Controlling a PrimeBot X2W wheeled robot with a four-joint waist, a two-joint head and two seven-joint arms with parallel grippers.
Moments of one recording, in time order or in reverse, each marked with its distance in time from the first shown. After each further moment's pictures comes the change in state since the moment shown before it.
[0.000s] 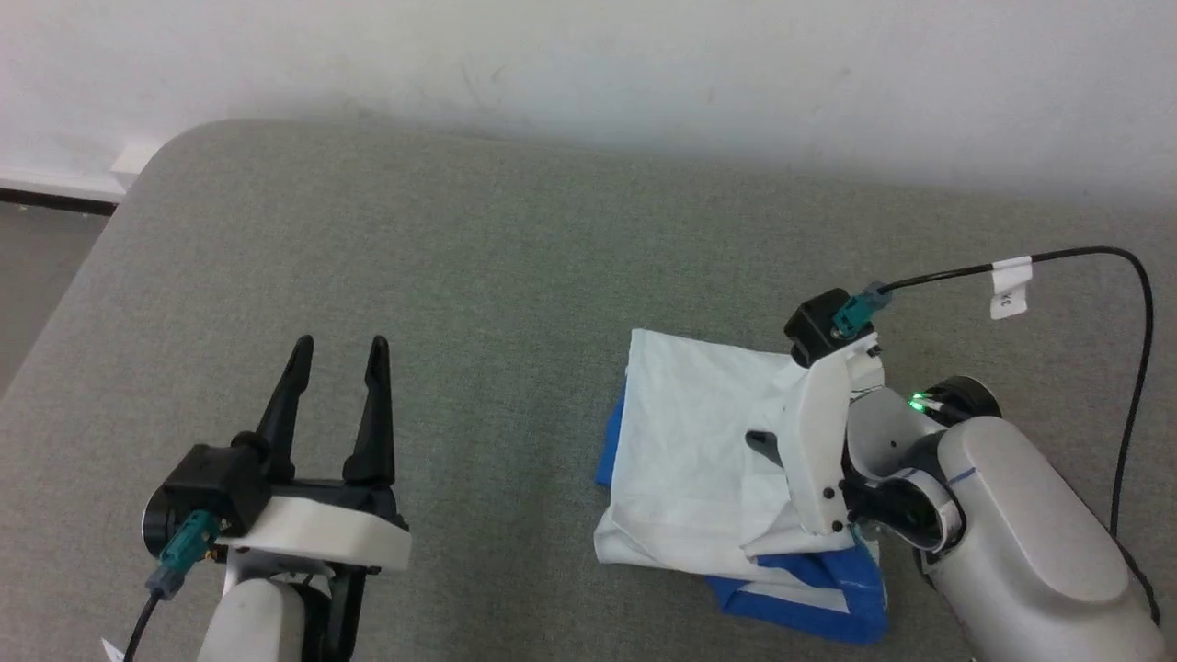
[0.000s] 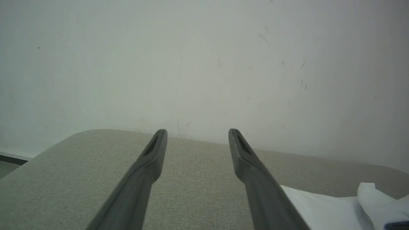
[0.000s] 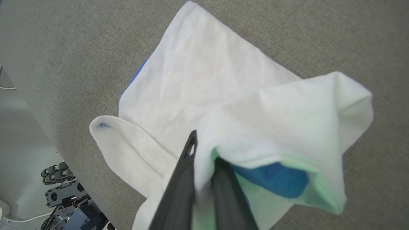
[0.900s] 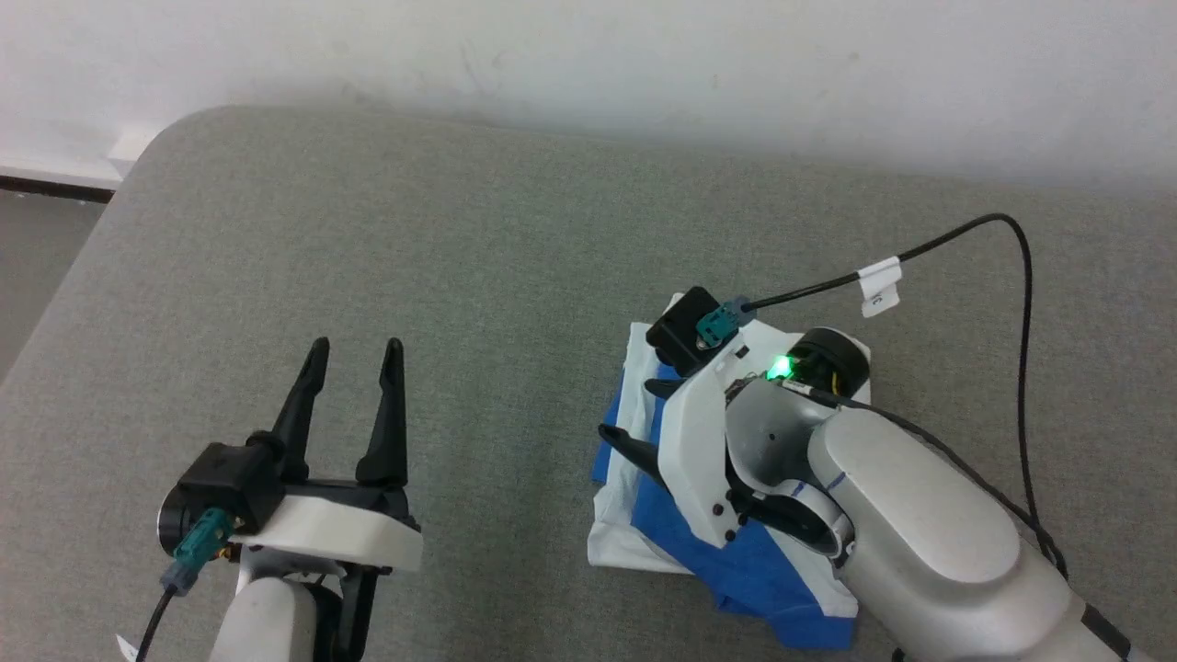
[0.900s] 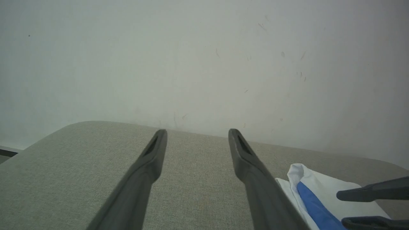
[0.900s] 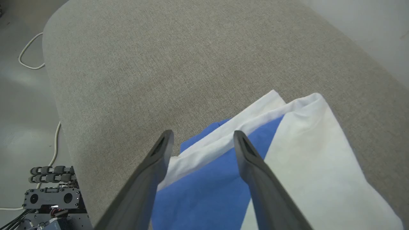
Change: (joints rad) left arm -0.011 -0.021 -0.004 0.021 0.009 -0.017 0.000; right arm -0.157 0.033 0.318 0.065 0.017 -0.001 -0.272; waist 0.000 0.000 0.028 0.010
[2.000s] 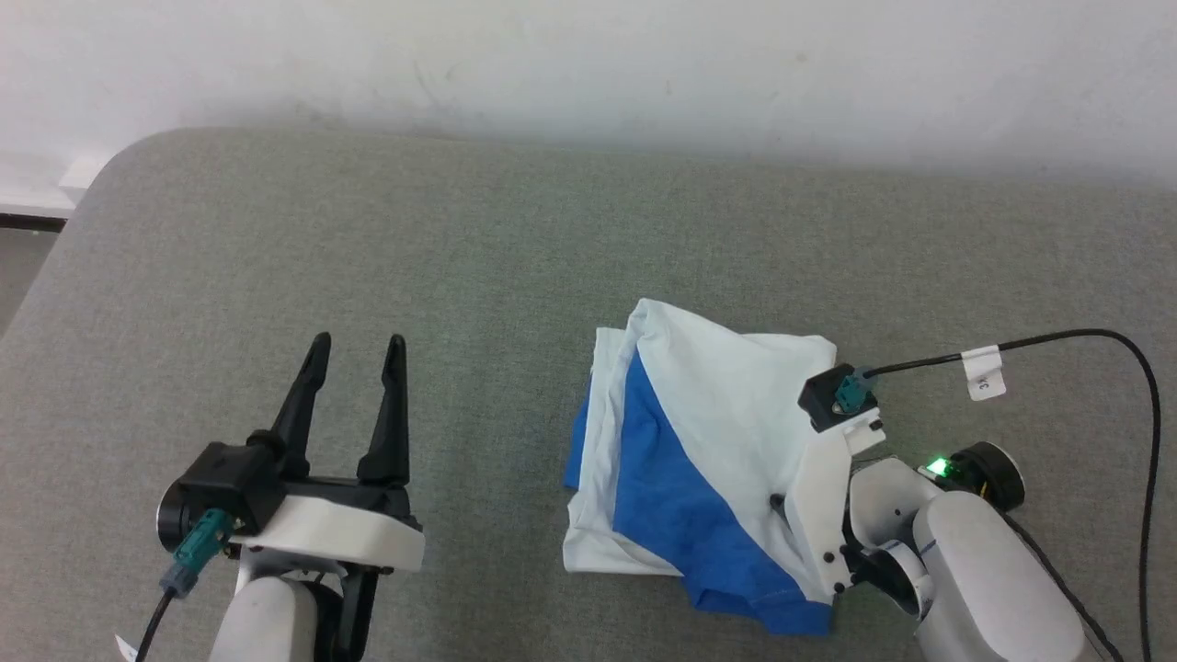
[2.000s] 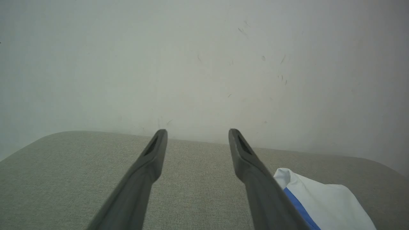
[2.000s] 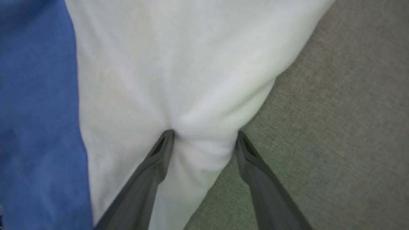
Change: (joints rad) left arm 0.004 0.000 0.000 -0.023 0.010 -0.007 0.000; right arm 0.277 0.067 -0.431 0.062 -0.382 0.000 0.169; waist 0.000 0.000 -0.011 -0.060
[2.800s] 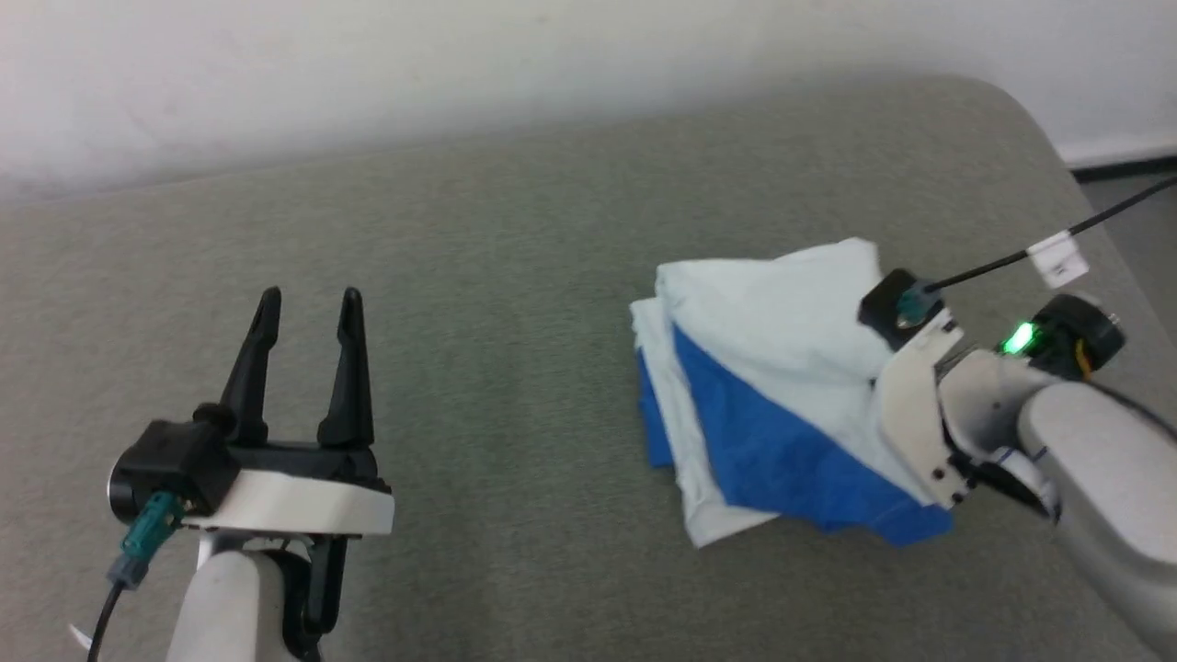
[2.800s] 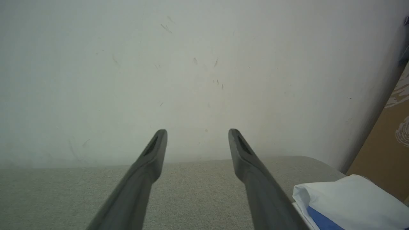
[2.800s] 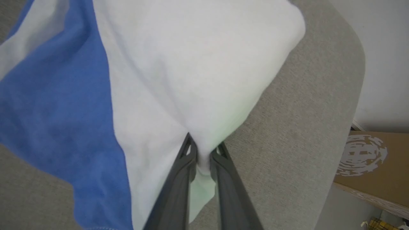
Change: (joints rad) left arm -0.023 0.004 0.049 -0.075 0.000 0.009 0.000; right arm -0.269 -0.395 0.403 -0.100 0.269 0.002 -0.060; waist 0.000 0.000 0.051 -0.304
